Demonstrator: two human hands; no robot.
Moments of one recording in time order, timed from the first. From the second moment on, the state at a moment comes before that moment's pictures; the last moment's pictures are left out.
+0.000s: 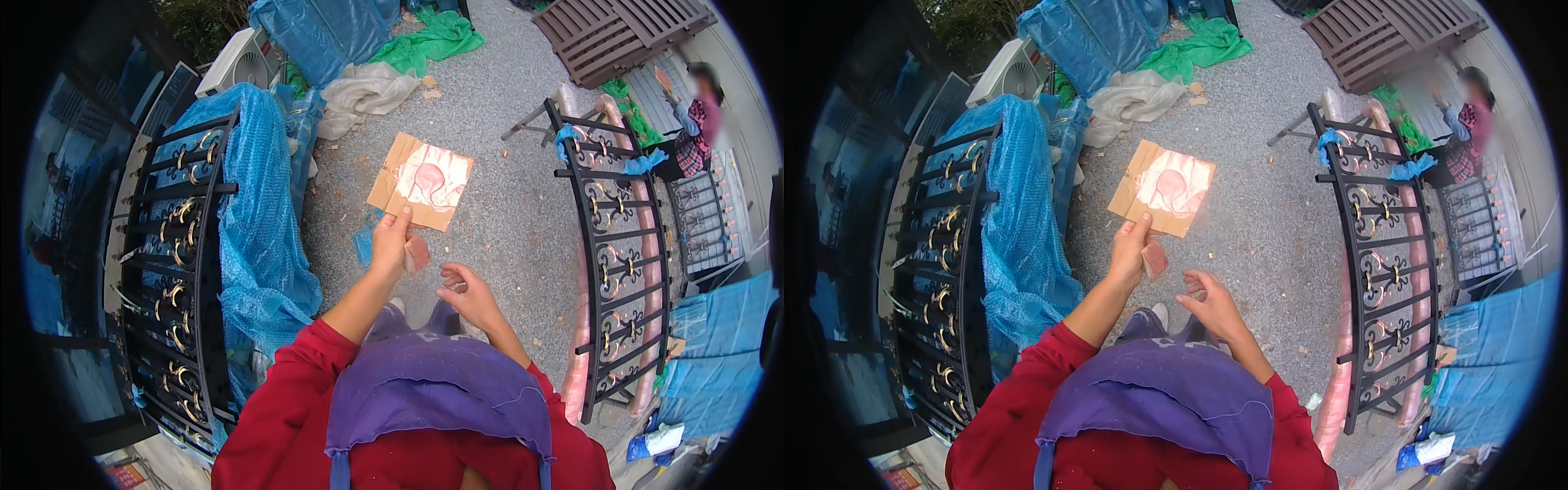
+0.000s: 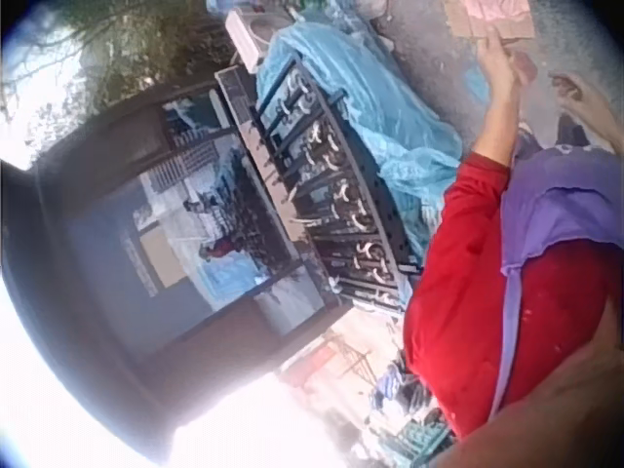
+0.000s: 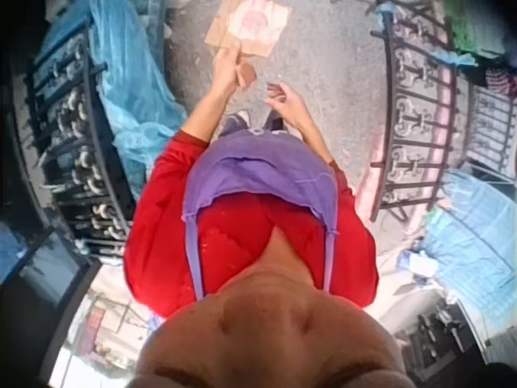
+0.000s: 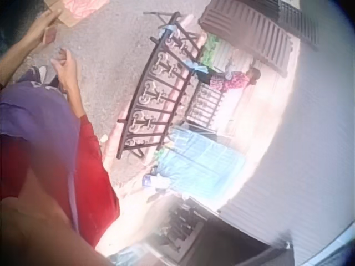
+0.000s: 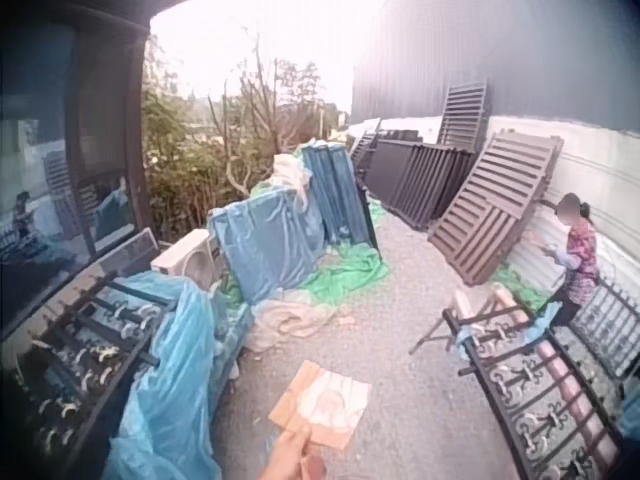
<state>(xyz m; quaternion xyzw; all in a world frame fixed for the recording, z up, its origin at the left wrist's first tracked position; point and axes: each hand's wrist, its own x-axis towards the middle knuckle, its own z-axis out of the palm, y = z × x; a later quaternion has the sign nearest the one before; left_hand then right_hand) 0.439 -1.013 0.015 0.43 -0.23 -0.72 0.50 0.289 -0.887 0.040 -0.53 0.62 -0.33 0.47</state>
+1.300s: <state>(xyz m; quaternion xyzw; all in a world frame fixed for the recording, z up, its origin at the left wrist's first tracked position) 0.276 -0.975 0.025 0.35 -0.41 -0.82 0.21 0.191 -0.722 0.060 0.03 0.27 -0.91 0.31</state>
